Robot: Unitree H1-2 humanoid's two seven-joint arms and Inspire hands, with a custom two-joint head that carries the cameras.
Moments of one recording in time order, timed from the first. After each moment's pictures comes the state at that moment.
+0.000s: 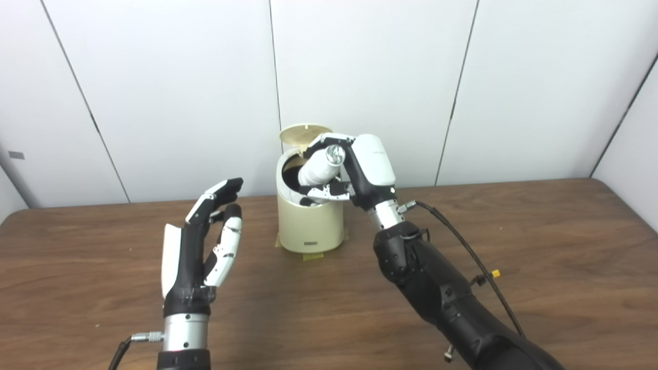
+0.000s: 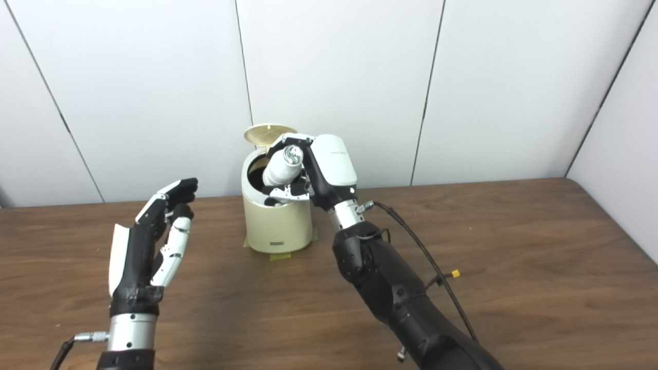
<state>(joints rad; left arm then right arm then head) -0.13 -0.02 -0.06 -0.33 0.39 0.02 0.11 -0.78 -0.09 0.32 0.70 -0.69 -0.35 -0.60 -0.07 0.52</state>
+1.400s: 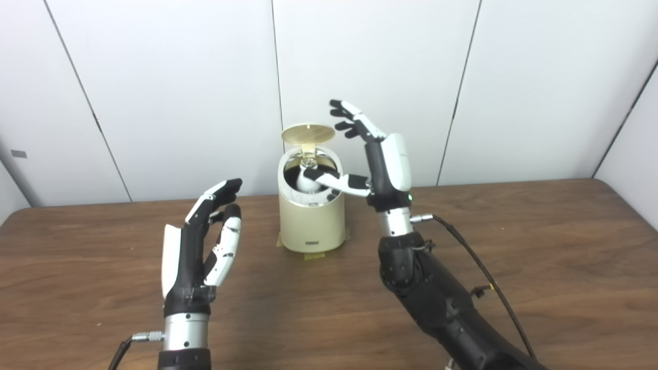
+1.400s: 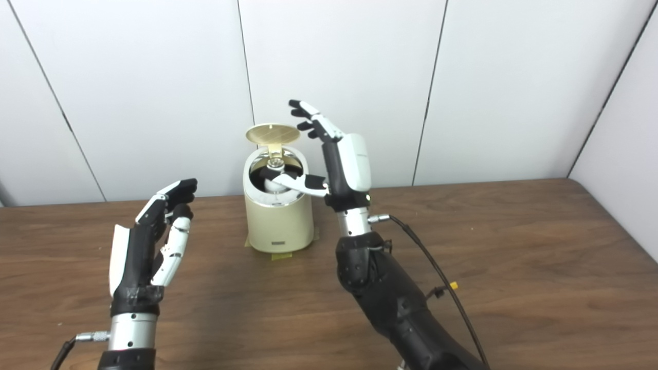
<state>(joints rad) -0.13 -0.02 -0.06 -0.32 0.39 0.01 0.12 -0.67 -0.09 0.32 0.50 -0.47 -0.44 -0.79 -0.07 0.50</state>
